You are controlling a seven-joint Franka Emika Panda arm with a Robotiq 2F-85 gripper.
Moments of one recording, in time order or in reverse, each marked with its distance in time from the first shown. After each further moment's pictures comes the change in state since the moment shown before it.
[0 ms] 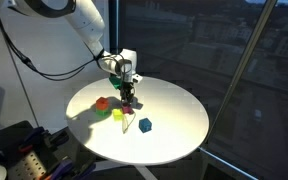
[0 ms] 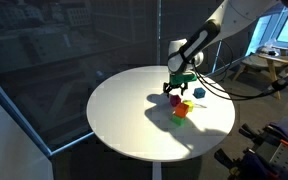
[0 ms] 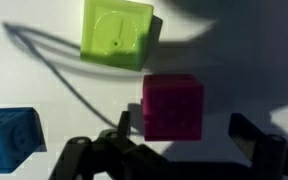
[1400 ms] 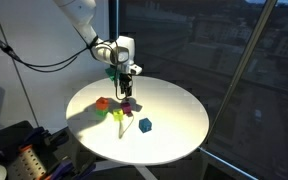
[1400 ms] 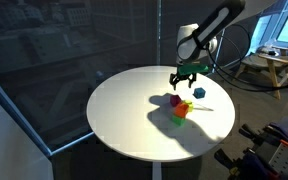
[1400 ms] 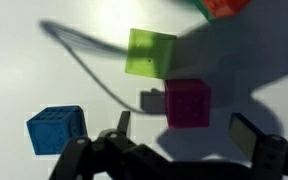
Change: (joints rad) arm -0.021 -0.230 0.000 -0.208 -0.034 0.001 0.019
